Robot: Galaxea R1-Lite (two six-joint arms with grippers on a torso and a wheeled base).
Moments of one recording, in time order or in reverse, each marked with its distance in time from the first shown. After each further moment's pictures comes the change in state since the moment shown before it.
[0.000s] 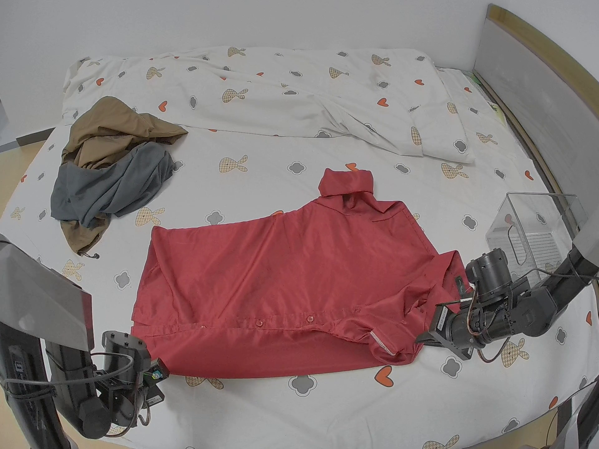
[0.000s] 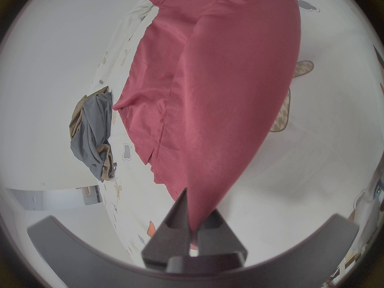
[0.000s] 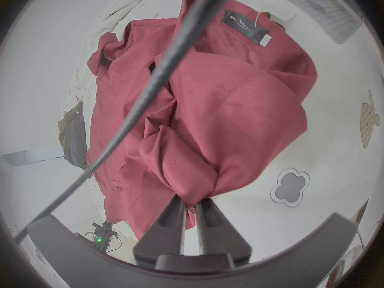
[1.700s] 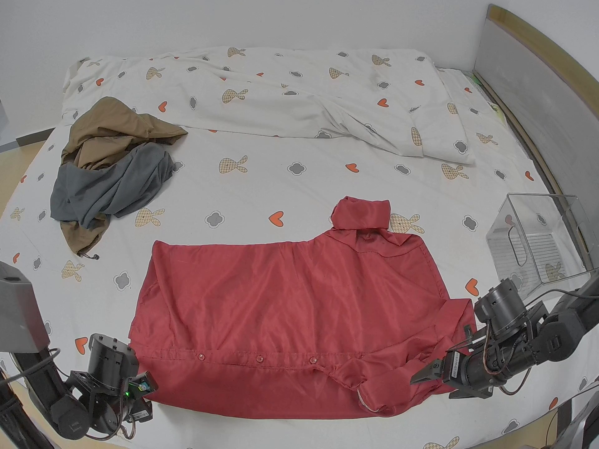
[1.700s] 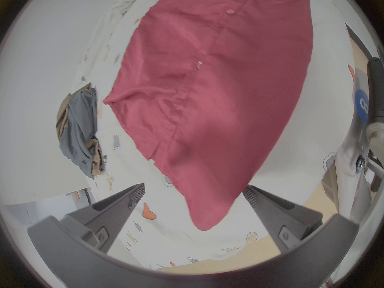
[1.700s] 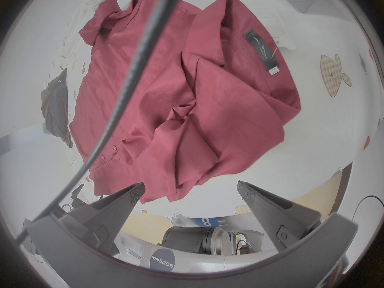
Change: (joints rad) left arm -0.016 -0.262 0.000 0.422 -0.044 -0.029; right arm 0.119 -0.174 0.151 0.229 -0.027 -0.012
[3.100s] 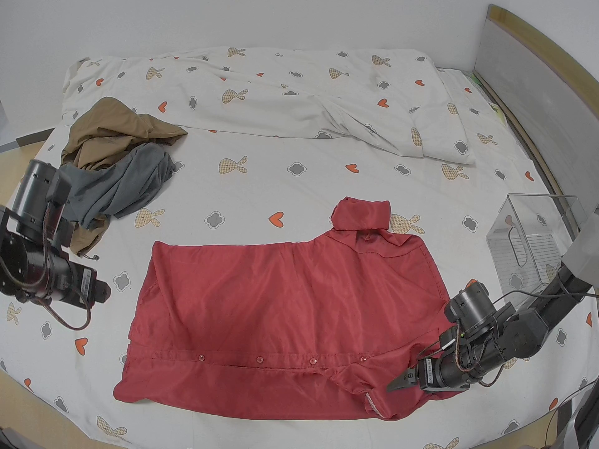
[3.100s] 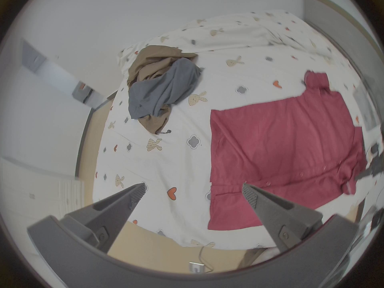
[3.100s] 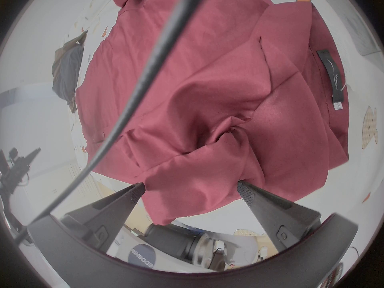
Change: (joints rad) left arm 0.103 -0.484 -0.990 1.432 -0.006 -0.851; right arm 0.010 0.190 -0.100 -0.054 0.073 -0.289
